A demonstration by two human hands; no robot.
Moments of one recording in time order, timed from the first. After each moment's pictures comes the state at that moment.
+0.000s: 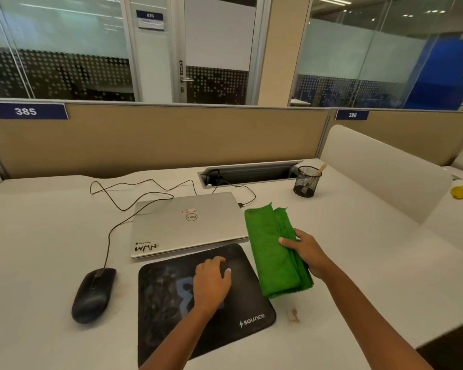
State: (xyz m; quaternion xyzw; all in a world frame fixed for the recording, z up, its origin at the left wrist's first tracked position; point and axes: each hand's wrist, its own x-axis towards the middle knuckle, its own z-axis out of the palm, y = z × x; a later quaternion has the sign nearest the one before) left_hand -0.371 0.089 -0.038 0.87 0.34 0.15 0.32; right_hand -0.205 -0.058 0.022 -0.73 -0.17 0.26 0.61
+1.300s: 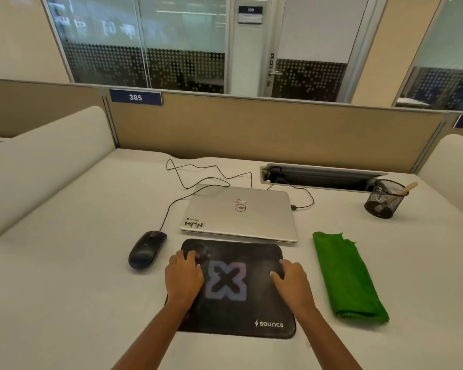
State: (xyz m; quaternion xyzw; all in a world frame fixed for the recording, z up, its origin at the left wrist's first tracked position) left_hand -0.450 0.121 -0.046 0.81 0.56 0.12 0.12; right_hand -0.265 -0.010 -0.028 -0.87 -0.37 0.16 0.27
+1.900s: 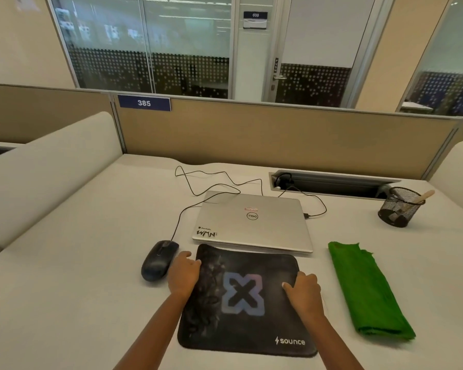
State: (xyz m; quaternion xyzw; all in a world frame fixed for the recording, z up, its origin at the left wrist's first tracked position) left_hand -0.462 0.166 -0.032 0.66 0.60 0.23 0.38; right_hand -0.274 0.015 -0.029 -0.93 -0.30 0.15 0.18
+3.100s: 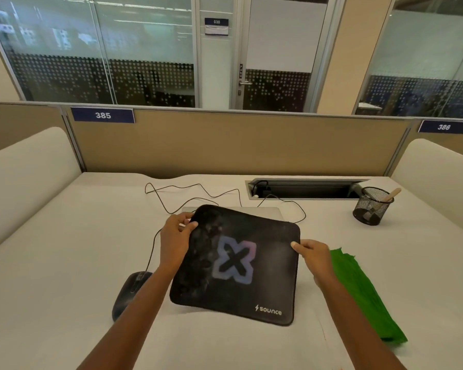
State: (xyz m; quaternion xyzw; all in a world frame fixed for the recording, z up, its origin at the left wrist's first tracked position) left_hand -0.403 0.240 0.029 0.70 0.41 0.43 0.40; right_hand -0.190 0.049 0.013 -0.80 -0.21 0.16 0.54
